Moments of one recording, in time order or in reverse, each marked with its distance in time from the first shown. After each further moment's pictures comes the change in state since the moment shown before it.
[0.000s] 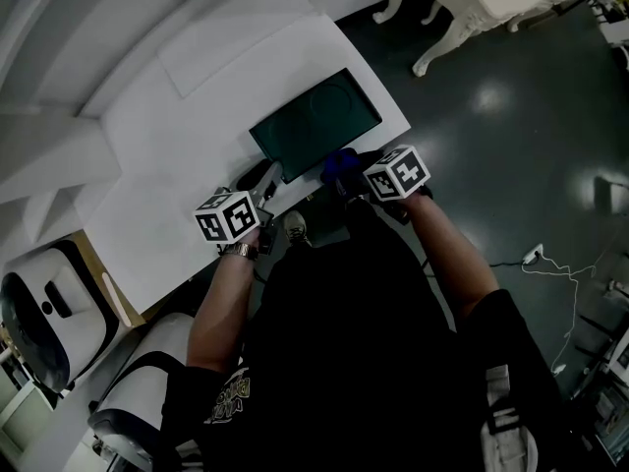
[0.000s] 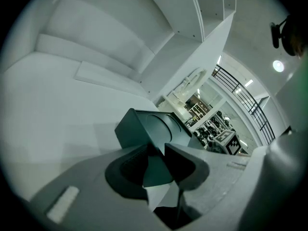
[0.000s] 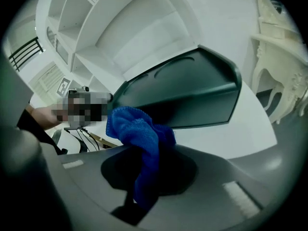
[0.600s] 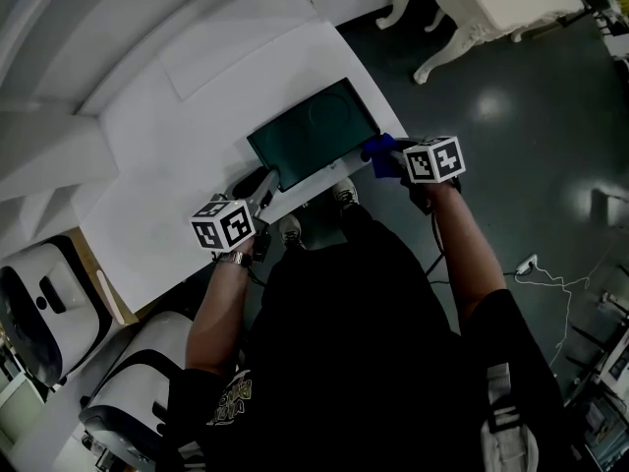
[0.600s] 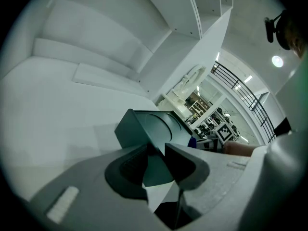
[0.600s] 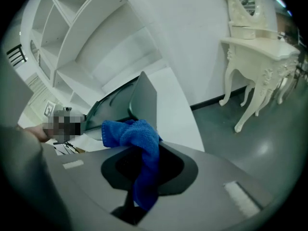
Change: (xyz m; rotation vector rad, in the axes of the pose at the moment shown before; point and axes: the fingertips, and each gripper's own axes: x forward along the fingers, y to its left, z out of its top) left arm 0.000 -0.001 -0.001 0.035 0.019 0.009; right arm -0.062 -0.099 0.015 0.145 -0.087 -0.149
